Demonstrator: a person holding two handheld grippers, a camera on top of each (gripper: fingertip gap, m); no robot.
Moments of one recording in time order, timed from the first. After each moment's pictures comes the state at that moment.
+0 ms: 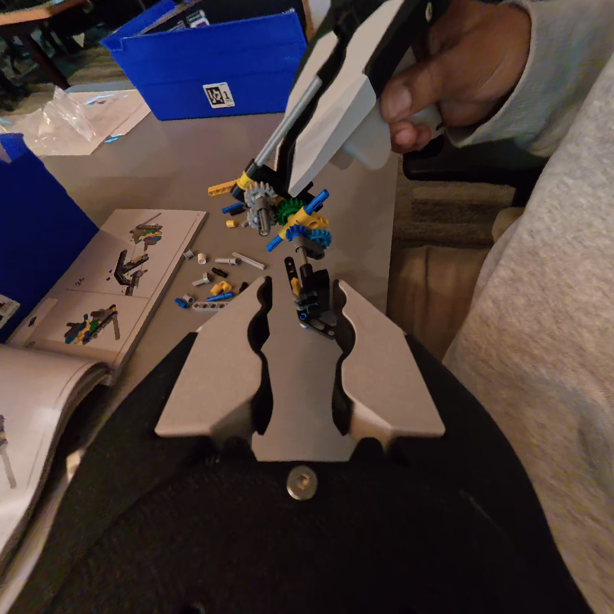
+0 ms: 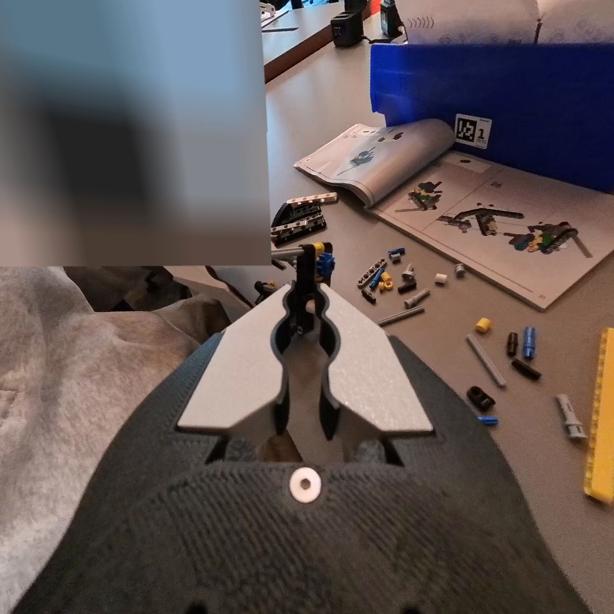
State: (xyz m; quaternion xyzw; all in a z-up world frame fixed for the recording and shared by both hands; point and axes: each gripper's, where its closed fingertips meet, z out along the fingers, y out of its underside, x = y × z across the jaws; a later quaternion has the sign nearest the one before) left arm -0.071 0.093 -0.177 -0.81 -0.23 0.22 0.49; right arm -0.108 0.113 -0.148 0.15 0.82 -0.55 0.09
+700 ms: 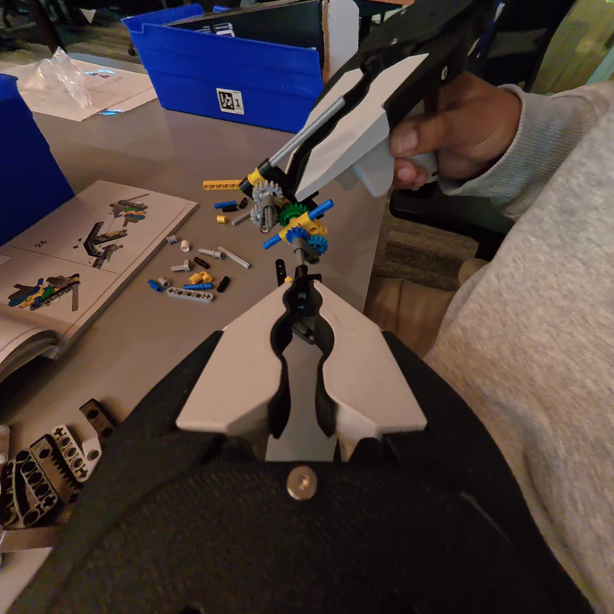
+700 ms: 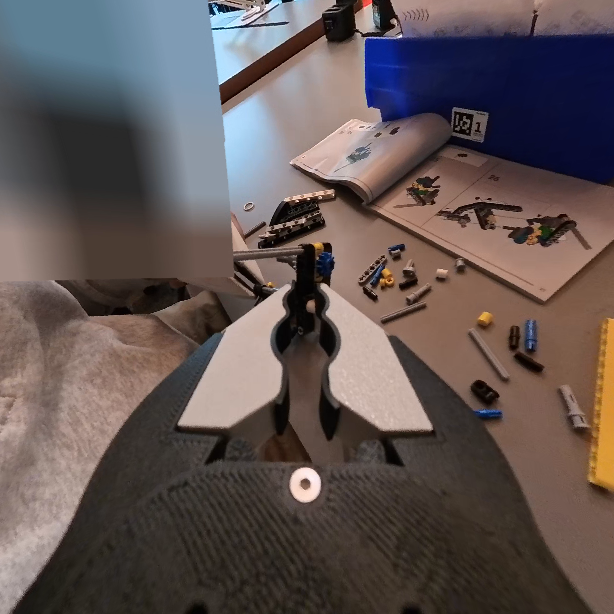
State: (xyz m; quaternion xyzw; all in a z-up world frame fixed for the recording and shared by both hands) left arm -0.064 0.095 -0.173 -0.77 -0.30 0.17 0.54; right arm -0.106 0.113 -0.148 0.16 0.82 -0.54 0.08
